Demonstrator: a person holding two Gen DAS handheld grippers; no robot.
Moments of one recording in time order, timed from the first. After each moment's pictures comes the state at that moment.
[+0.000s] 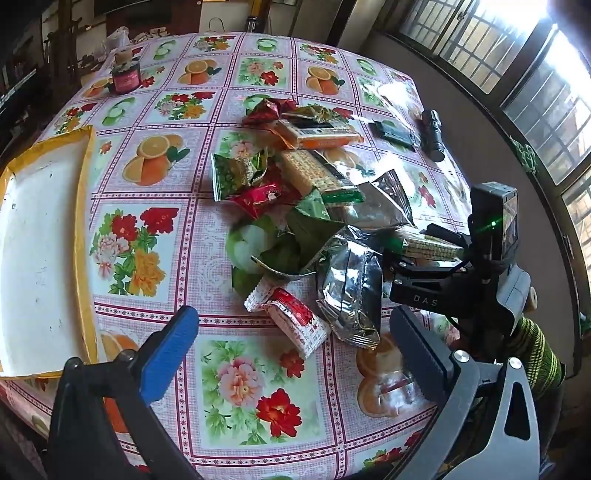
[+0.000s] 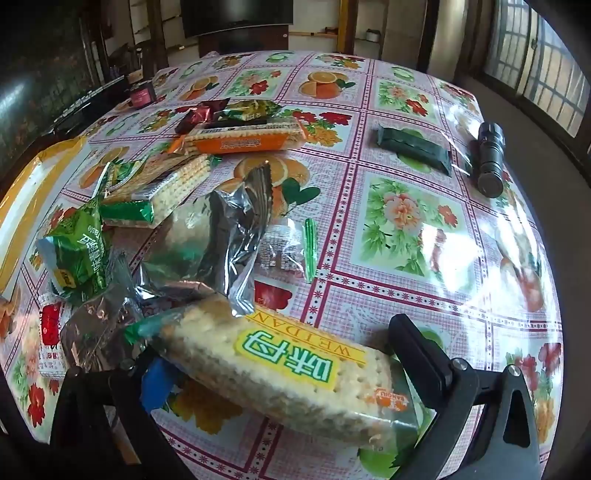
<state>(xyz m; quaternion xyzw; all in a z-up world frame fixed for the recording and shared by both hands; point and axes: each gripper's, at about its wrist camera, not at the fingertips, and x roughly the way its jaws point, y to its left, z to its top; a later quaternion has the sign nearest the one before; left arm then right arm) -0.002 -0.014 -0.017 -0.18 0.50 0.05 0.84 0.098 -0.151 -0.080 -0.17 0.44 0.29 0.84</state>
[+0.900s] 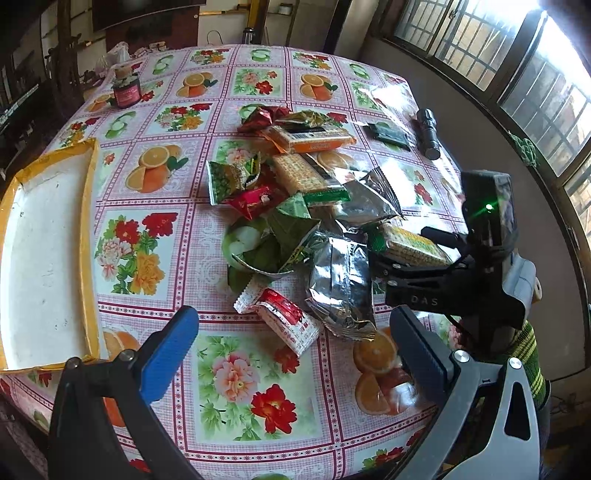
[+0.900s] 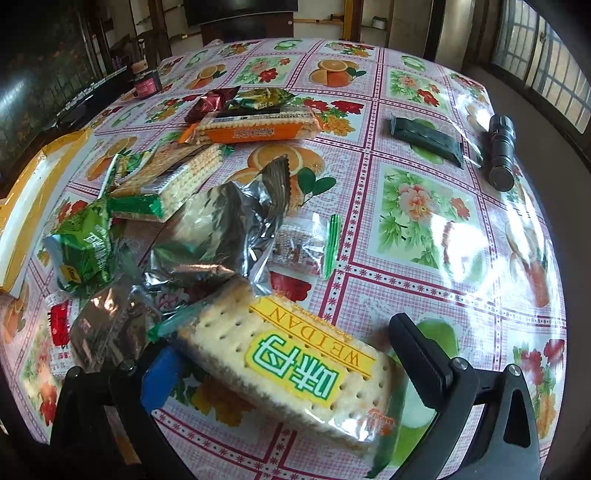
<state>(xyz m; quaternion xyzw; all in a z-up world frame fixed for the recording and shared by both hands) -0.014 -0.033 -0.006 -0.15 0.48 0.07 0.86 0.082 -0.150 -0.073 -0.14 0.46 0.30 0.82</state>
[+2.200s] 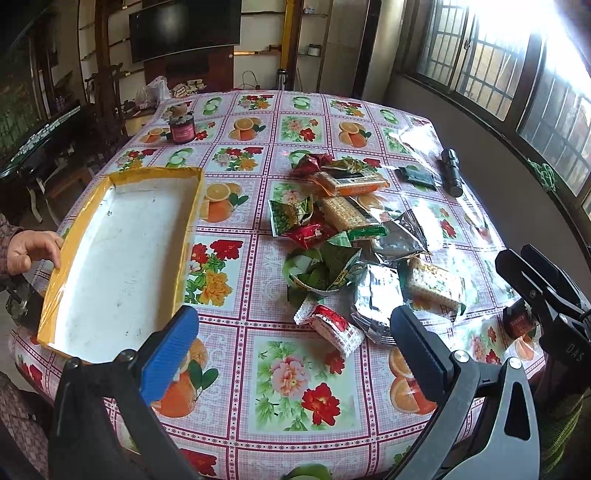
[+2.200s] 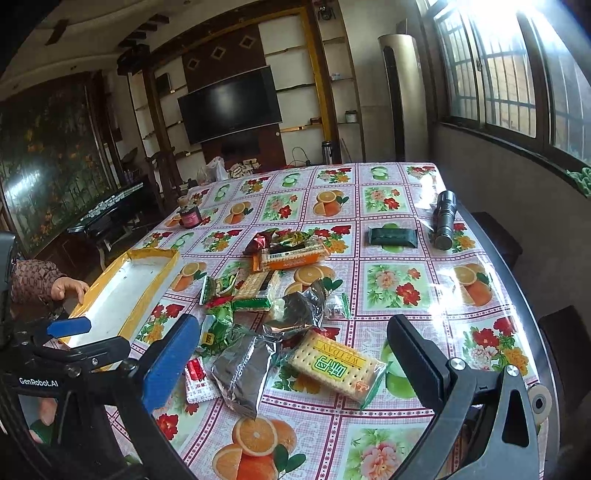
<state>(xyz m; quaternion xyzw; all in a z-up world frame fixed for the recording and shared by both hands) -0.054 -0.018 0.018 -0.12 0.42 0.14 0.89 -0.014 -0.200 0.030 -0.02 0.29 0.31 0.91</state>
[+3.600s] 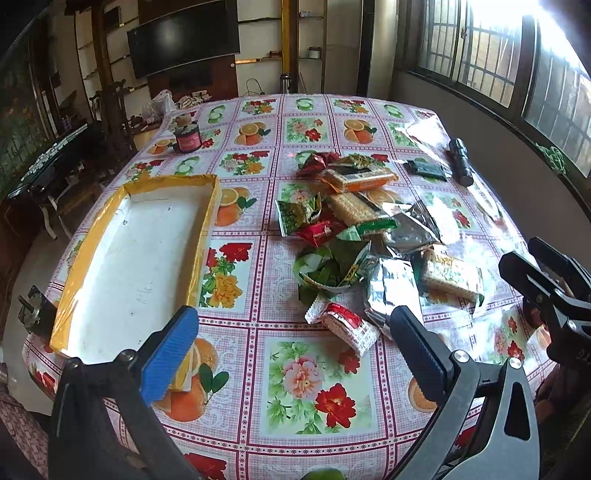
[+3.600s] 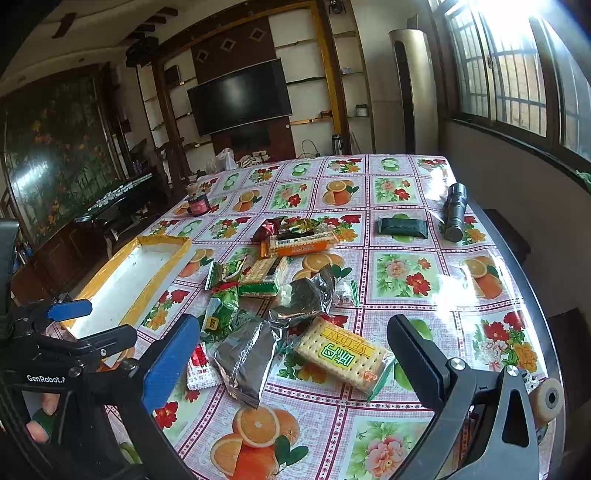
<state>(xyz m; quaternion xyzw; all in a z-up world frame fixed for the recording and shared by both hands) -0.055 -0.028 0.006 -0.08 0.42 0.16 0.89 -0.018 -0.195 0.018 -0.03 0.31 0.32 0.90</state>
